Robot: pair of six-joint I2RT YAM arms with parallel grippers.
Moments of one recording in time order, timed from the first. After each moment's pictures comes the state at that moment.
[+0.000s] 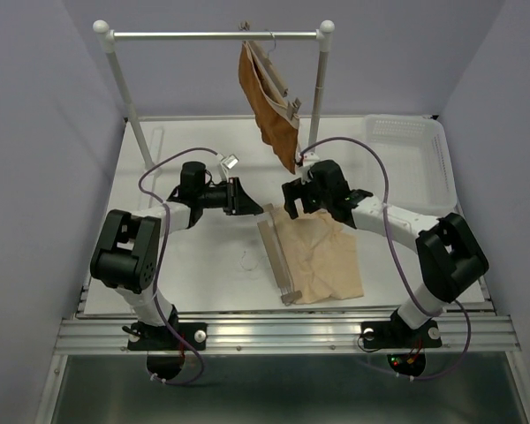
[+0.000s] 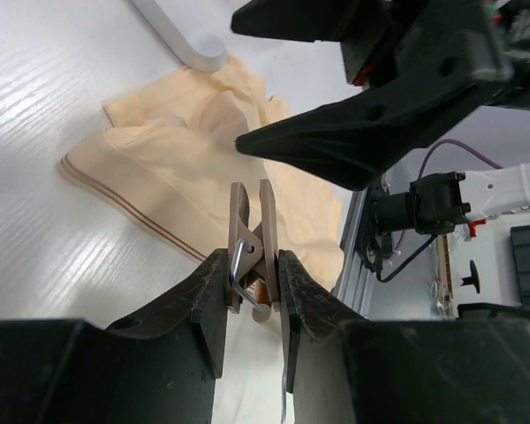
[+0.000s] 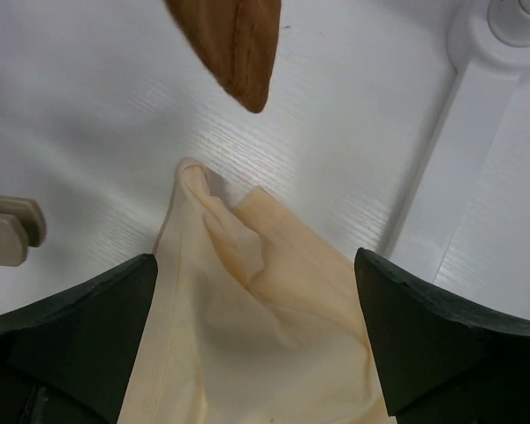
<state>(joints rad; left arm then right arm) -0.26 1.65 0.80 0.37 1.04 -0.51 0.60 1.63 1.03 -0.04 0.00 0.10</state>
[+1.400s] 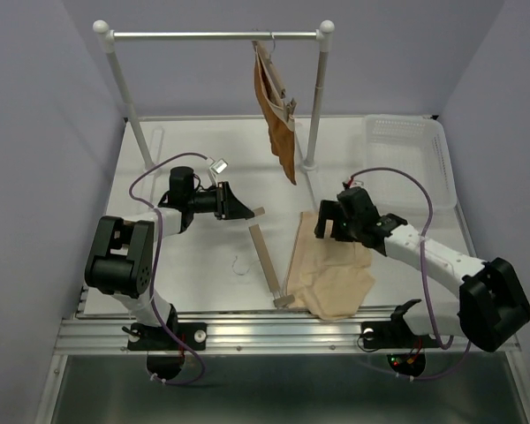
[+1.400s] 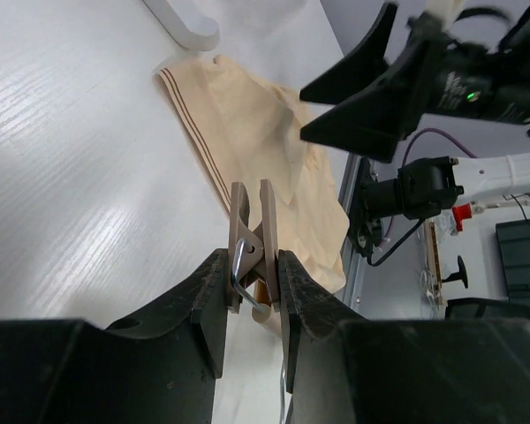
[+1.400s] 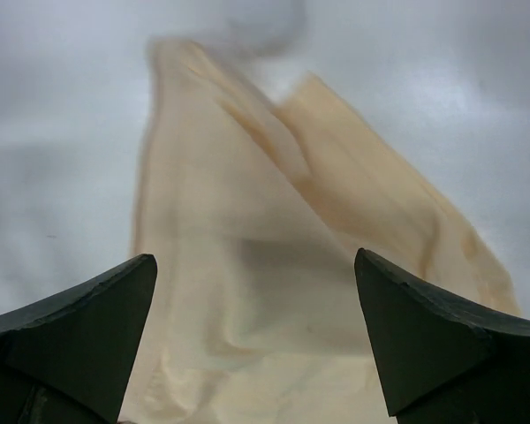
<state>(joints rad) -0.18 1.62 0.73 0.38 1.13 -0.49 0.56 1.25 0.69 -0.34 0.17 0.64</state>
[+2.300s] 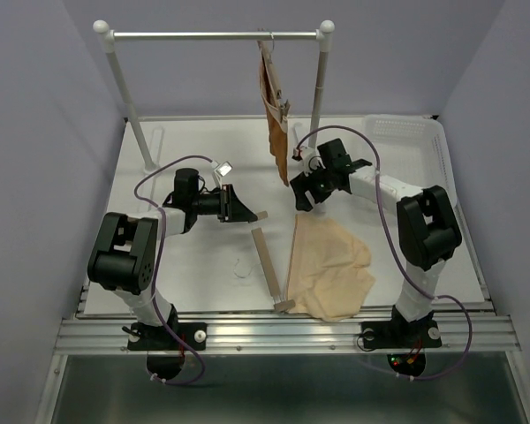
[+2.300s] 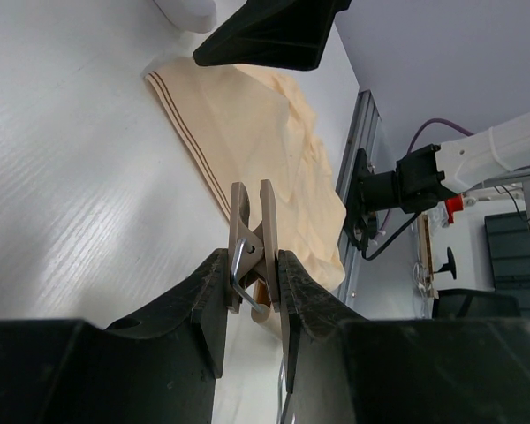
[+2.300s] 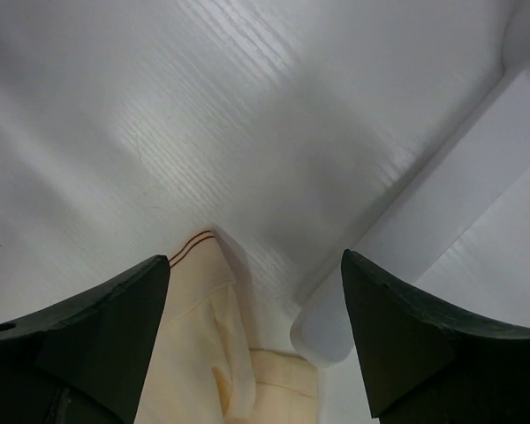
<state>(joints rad) -0.20 1.65 0.73 0.38 1.13 -0.50 0.42 1.88 1.34 -0.40 -0.35 -0.21</state>
